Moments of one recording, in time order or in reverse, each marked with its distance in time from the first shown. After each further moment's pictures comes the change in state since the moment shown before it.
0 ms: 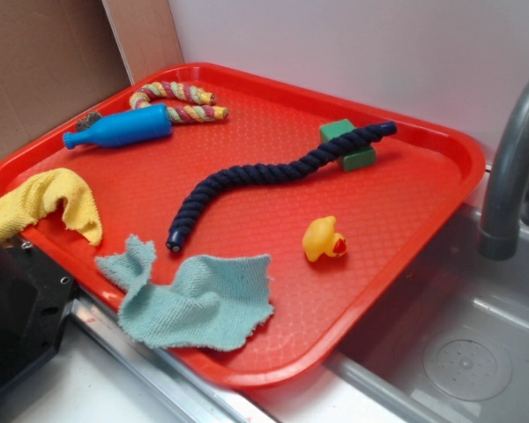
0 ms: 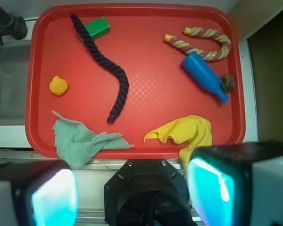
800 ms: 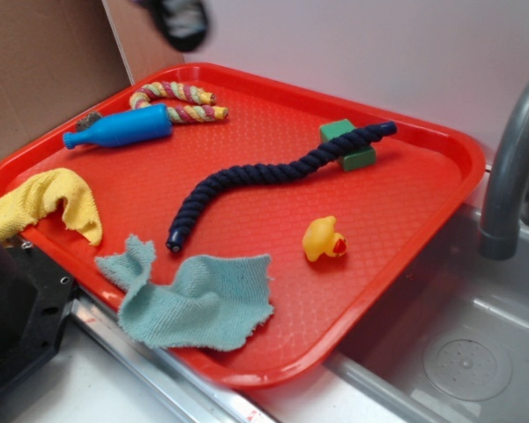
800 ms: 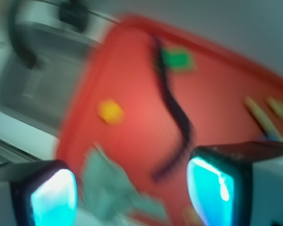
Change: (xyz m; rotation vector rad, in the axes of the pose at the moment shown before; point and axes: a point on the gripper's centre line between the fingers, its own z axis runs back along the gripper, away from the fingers) arm 0.074 -0.102 -0.057 -0.130 -0.083 -0.479
